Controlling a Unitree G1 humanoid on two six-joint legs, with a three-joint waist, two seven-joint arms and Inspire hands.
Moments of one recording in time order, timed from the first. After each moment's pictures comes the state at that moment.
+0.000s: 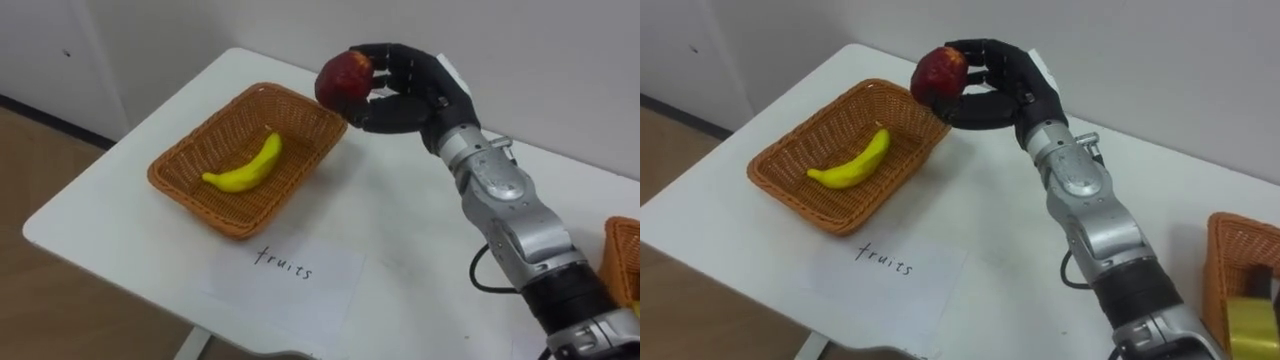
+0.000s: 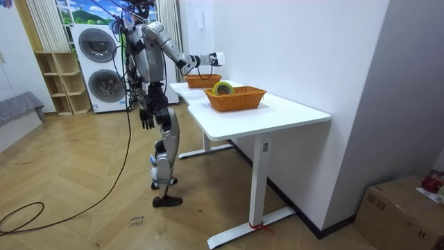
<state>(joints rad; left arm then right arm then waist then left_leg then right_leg) 0.24 0.20 0.06 1.08 0.31 0.16 0.11 -0.49 -0.33 0.29 0.36 0.31 0.01 -0.01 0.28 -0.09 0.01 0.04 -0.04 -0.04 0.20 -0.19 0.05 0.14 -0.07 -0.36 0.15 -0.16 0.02</state>
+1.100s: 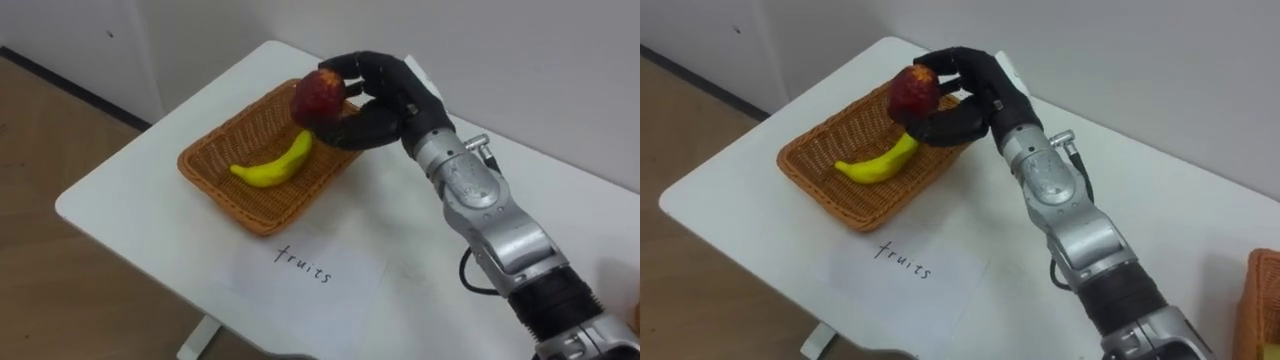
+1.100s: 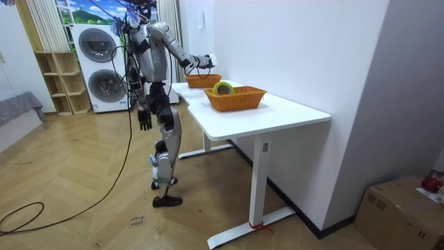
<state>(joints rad) 0.22 0.20 0.09 1.07 0.32 0.15 0.11 -0.48 -0.31 0.40 0.30 0.19 0.02 -0.04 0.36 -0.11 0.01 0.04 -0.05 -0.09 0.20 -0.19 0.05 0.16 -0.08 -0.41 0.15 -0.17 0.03</state>
